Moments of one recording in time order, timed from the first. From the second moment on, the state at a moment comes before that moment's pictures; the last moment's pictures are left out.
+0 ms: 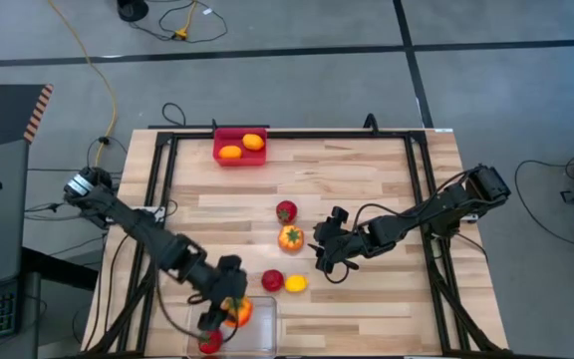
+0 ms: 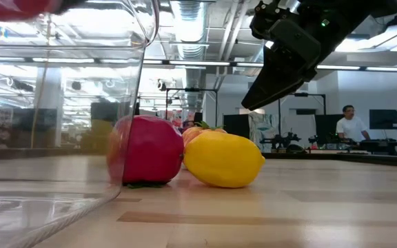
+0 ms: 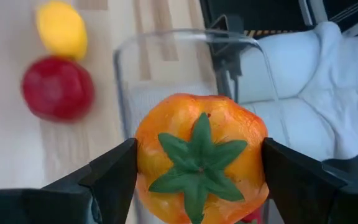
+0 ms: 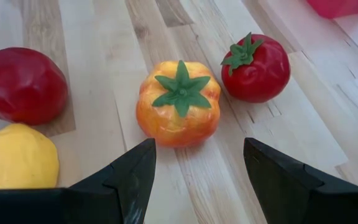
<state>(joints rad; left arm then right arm) -0.59 1.49 1.19 -0.60 0.06 -0.54 0.33 1.59 0.91 -0.18 0.51 0.44</state>
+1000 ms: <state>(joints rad) -0.73 1.63 1.19 -0.63 -0.04 -0.61 0.33 1.59 0.91 -0.18 0.51 0.44</state>
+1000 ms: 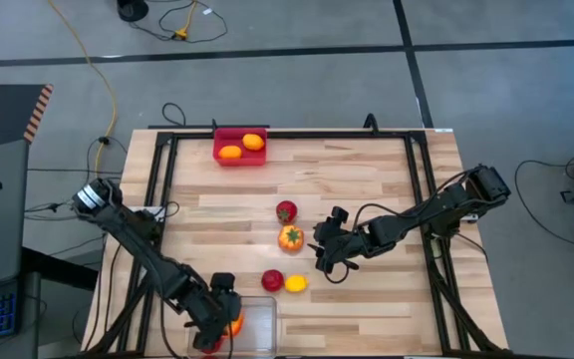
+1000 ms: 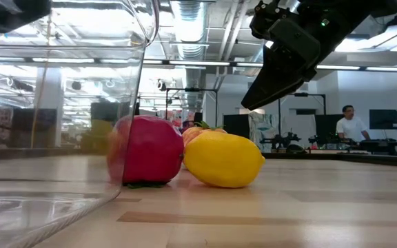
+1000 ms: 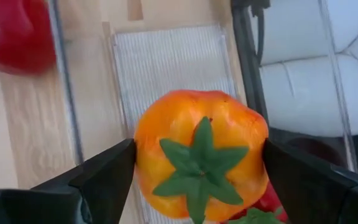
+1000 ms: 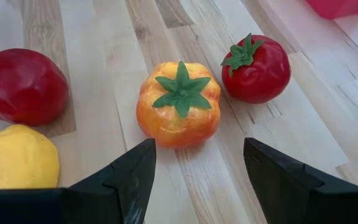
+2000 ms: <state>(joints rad) -0.71 1.63 1.19 -0.63 0.09 -0.62 0.33 1.59 0.91 -0.13 0.47 0.44</state>
